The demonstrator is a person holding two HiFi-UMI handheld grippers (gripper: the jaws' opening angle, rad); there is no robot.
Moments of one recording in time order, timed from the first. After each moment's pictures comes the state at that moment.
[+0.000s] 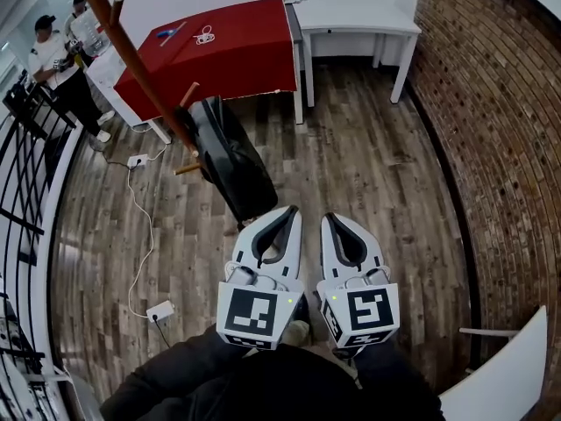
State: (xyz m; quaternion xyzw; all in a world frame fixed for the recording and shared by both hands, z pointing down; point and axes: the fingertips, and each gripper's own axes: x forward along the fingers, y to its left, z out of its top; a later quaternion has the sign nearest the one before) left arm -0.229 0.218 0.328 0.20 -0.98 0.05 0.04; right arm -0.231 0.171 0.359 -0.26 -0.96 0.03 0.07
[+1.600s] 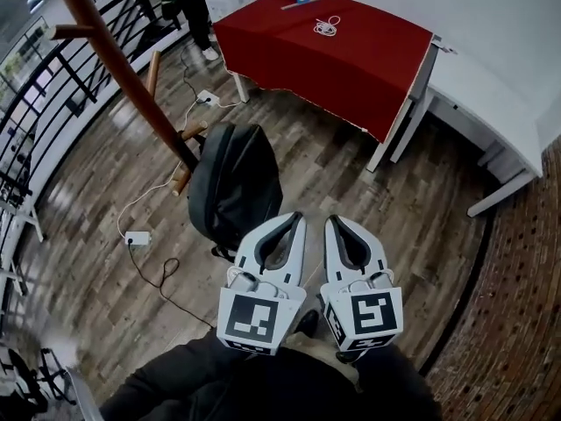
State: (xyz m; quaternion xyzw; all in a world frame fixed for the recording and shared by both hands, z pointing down) left arm -0.519 0.254 0.345 -0.12 -0.99 -0.01 0.05; right arm -0.553 0.221 0.374 -0.57 -0.82 -0.02 0.10
